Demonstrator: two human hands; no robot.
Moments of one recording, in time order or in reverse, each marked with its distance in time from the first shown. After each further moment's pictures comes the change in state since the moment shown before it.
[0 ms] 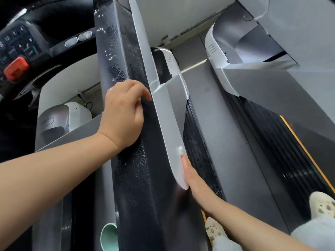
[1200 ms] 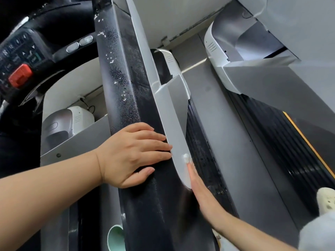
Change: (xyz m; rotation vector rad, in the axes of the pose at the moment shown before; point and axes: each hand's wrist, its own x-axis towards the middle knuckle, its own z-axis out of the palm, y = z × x) left_hand -0.036 -0.003 -0.026 0.099 -0.672 0.725; right_hand 0.009 0.005 0.016 0.461 0.035 0.353
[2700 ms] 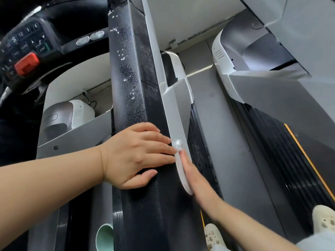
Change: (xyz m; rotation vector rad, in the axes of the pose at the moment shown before) left_hand 0.001 0.000 0.000 0.004 0.046 0.016; right_hand 0.011 -0.050 -0.004 -0.153 -0.096 -0.128
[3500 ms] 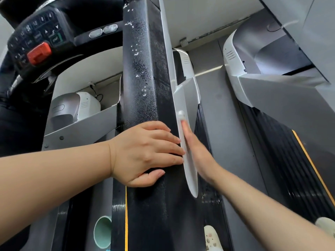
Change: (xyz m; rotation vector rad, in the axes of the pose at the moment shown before) left_hand -0.001 -0.001 0.000 0.002 -0.007 -0.008; right_hand 0.059 -0.045 -0.009 0.020 0.025 0.017
